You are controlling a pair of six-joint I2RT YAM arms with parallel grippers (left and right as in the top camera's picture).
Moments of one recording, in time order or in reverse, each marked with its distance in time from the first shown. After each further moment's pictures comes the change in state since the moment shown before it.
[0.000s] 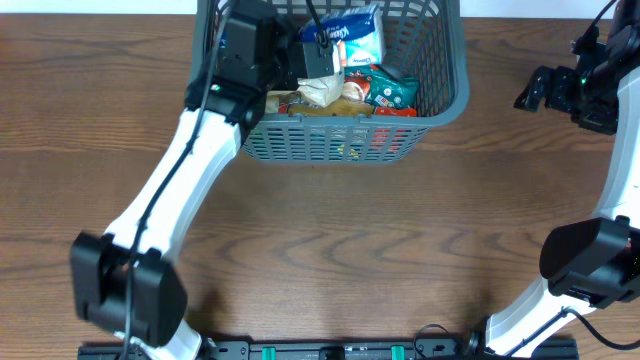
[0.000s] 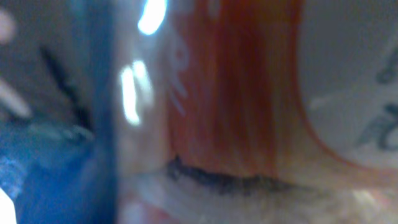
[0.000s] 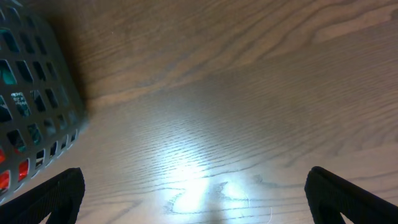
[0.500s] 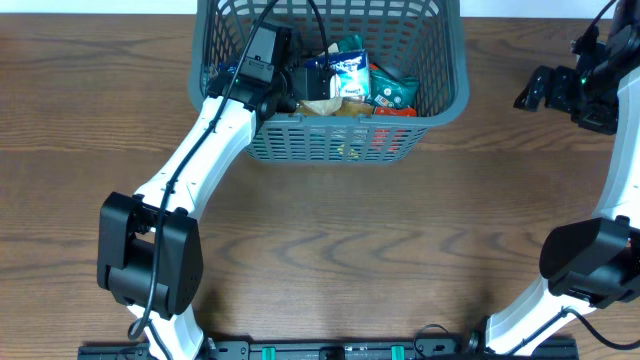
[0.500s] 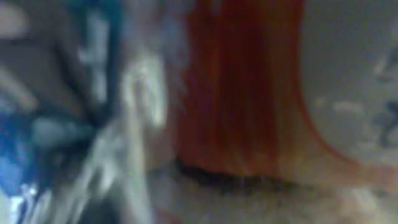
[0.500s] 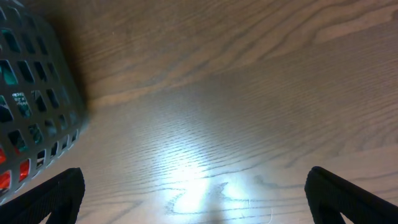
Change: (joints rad) left arm 0.000 0.127 0.021 -0.161 -0.044 0.037; right arm 0.000 0.000 0.000 0.003 -0.002 0.000
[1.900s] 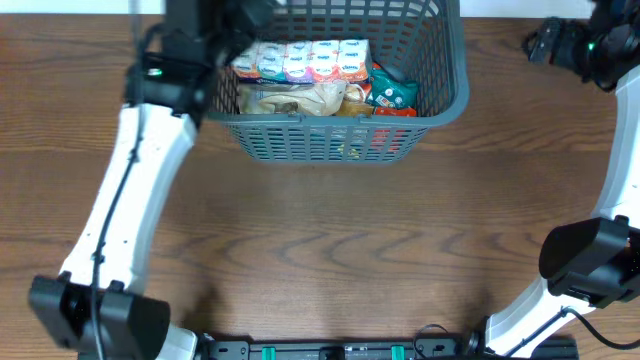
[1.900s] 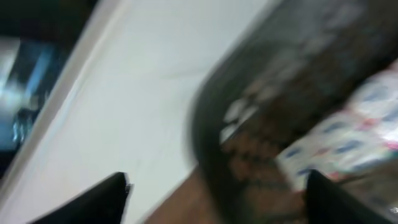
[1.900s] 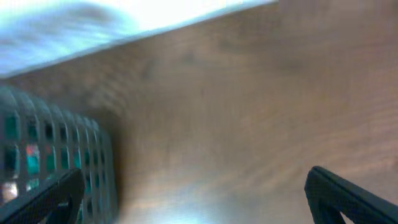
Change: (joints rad) left arm 0.174 -0.248 0.143 -0.019 -0.137 -0.536; right arm 0.014 0.000 0.000 0.466 -0.113 0.011
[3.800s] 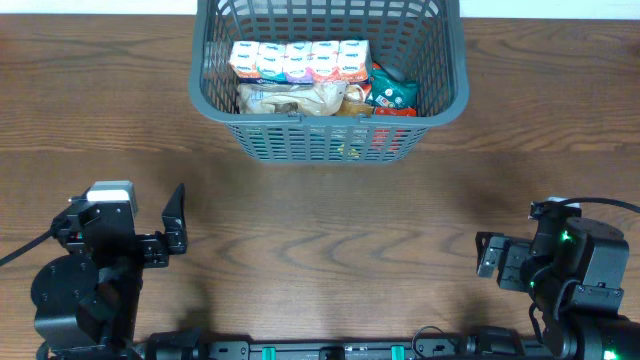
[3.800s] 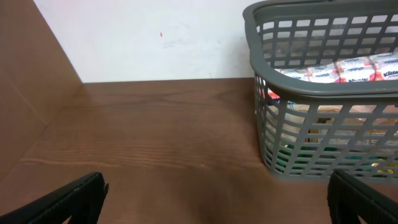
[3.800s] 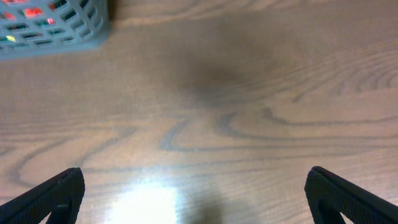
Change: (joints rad) left arm 0.241 -1.191 -0.821 -0.251 0.143 -0.645; right arm 0.175 -1.285 -1.128 -0.208 0.221 0.002
